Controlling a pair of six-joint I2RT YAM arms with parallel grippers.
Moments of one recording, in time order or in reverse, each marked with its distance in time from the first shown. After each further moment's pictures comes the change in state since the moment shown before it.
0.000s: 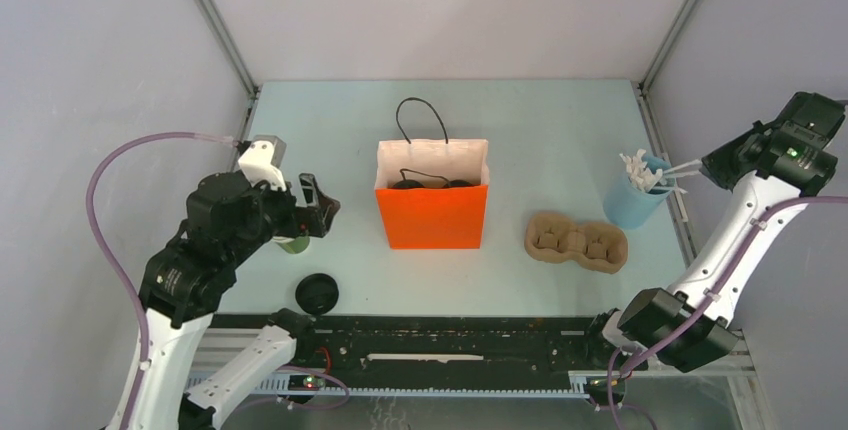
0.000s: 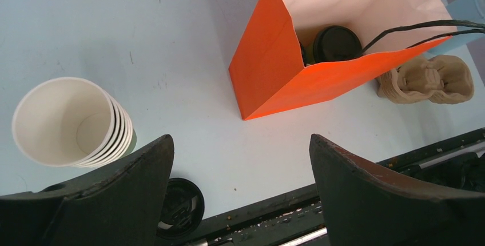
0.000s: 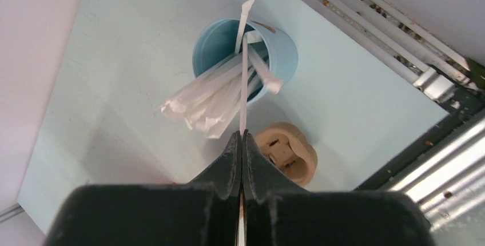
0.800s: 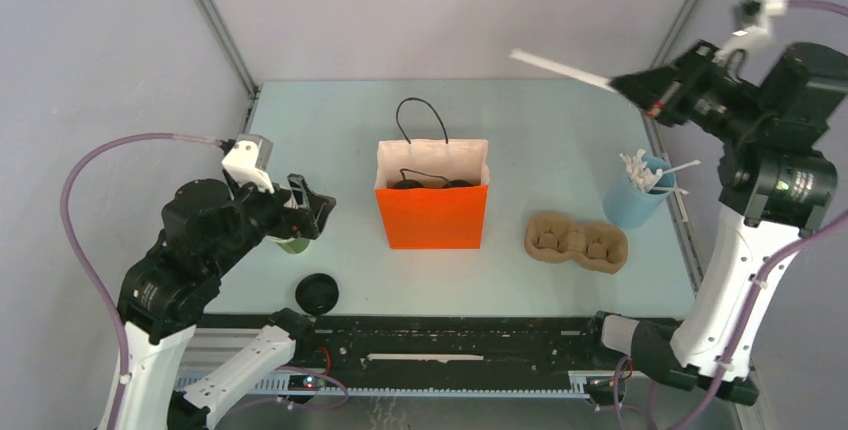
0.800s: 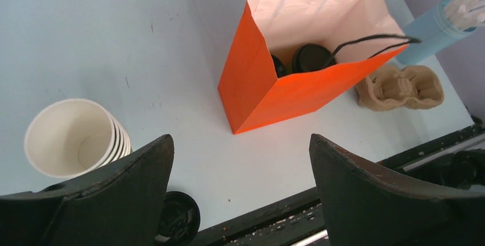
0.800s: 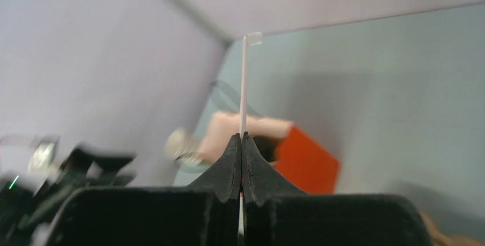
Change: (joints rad) left arm -0.067 -0.025 0.064 -0.002 -0.024 0.000; right arm 0.339 -0.084 0.409 0.127 -0.587 0.079
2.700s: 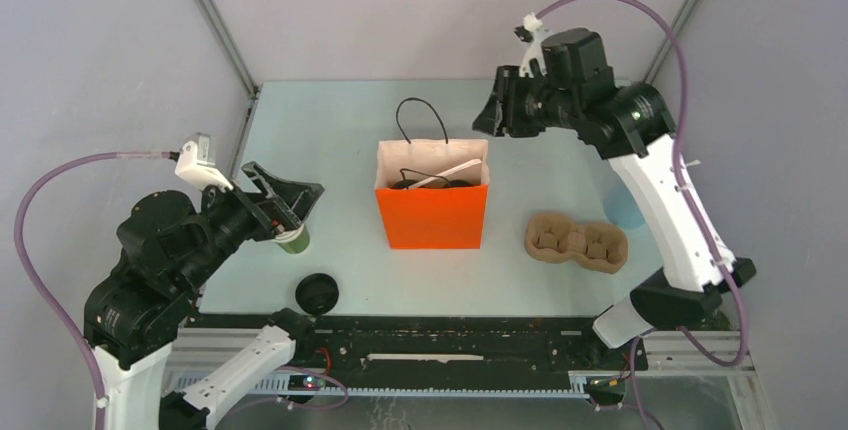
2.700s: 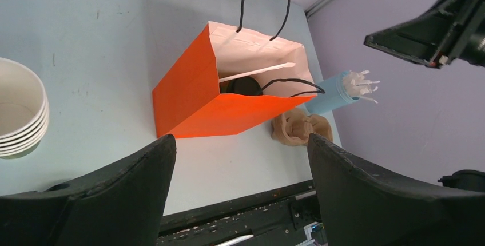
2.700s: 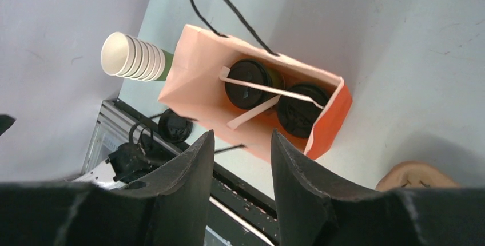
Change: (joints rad) left arm -0.001 -0.001 0.165 -0.043 -0.017 -0.391; right arm 0.935 0.368 0.109 -0.113 0.595 -0.055
